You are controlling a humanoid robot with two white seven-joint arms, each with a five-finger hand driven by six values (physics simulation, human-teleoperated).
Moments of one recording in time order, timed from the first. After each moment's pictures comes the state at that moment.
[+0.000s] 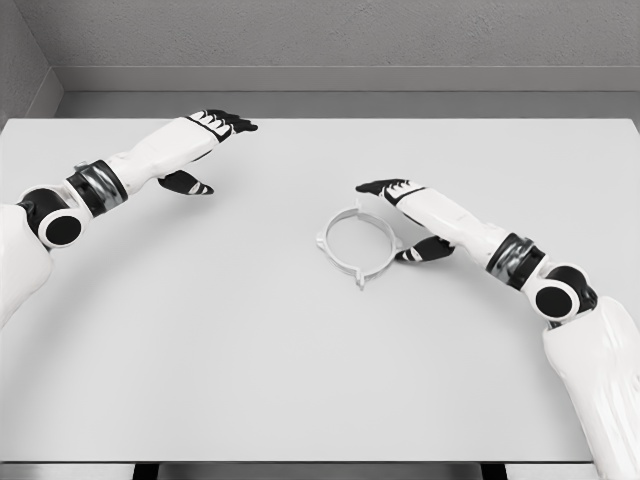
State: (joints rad) left arm -0.75 0.51 -0.68 -0.97 -0.56 -0.61 -0.04; right arm -0.34 -0.27 0.17 -1.27 0.55 -0.61 0.46
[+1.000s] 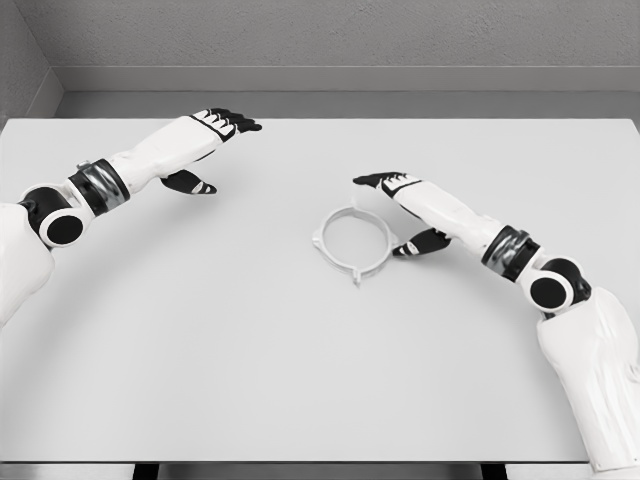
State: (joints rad) left arm -0.75 0.51 -0.68 -1.00 -0.56 -0.61 -0.04; right arm -0.38 -0.25 0.17 -1.23 0.55 -0.61 0.46
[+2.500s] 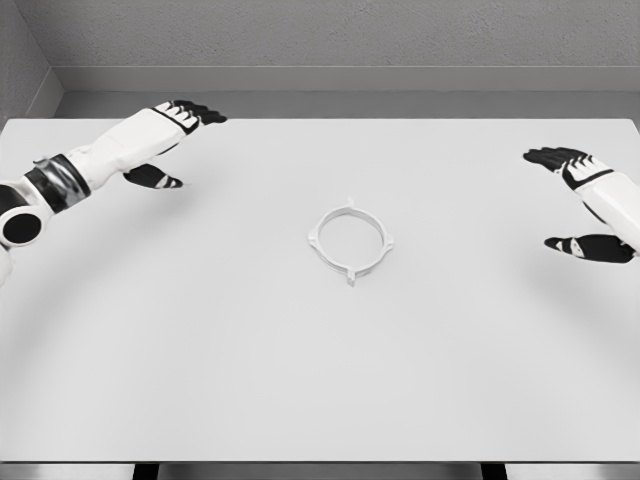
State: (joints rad) left arm -0.73 0.61 -0.67 -1.03 -0.53 -0.61 -0.04; right arm -0.03 -0.48 -0.30 -1.67 0.34 -0.61 0.54
